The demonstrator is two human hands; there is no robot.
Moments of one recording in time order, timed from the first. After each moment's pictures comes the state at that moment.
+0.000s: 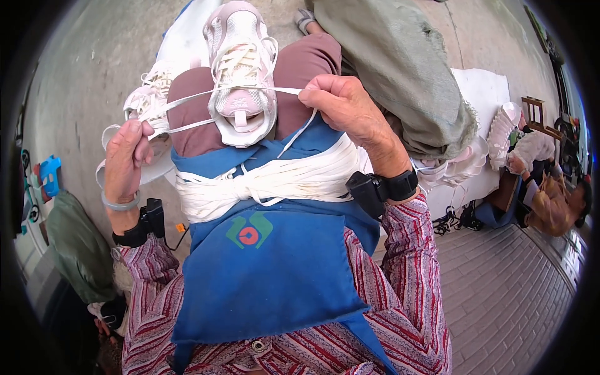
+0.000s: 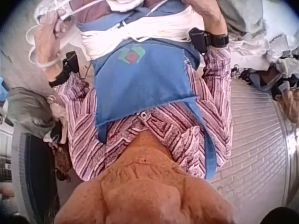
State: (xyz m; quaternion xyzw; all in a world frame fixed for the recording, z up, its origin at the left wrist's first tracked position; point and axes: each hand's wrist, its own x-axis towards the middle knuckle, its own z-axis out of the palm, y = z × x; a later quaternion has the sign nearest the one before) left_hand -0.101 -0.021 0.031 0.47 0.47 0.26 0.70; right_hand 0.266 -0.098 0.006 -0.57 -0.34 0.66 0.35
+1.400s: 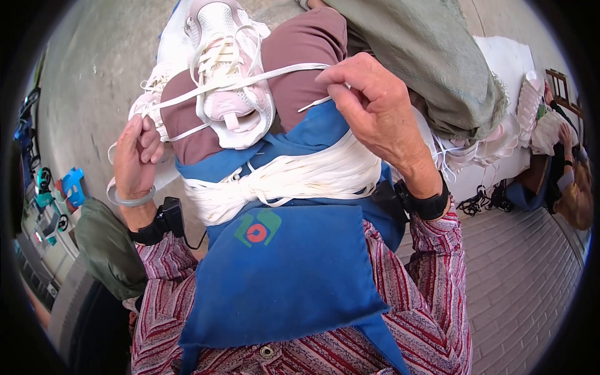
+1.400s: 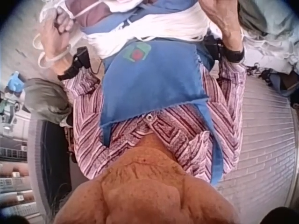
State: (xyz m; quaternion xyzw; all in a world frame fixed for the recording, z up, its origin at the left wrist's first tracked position) left_hand -0.070 -0.007 0.024 0.38 0.54 0.28 0.70; right_hand 0.275 -0.130 0.004 -0.63 -0.59 0.33 0.38
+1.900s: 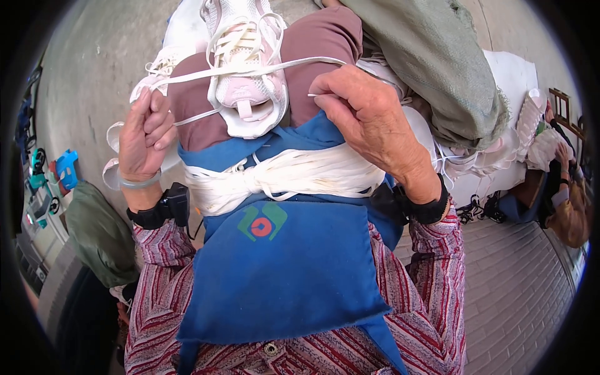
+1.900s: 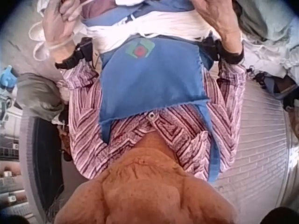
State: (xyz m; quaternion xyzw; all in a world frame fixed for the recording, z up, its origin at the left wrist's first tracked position) left_hand -0.061 -0.006 0.022 0.27 0.38 0.28 0.84; right_hand 0.251 -0.119 0.016 -0.58 -0.68 0.32 0.32
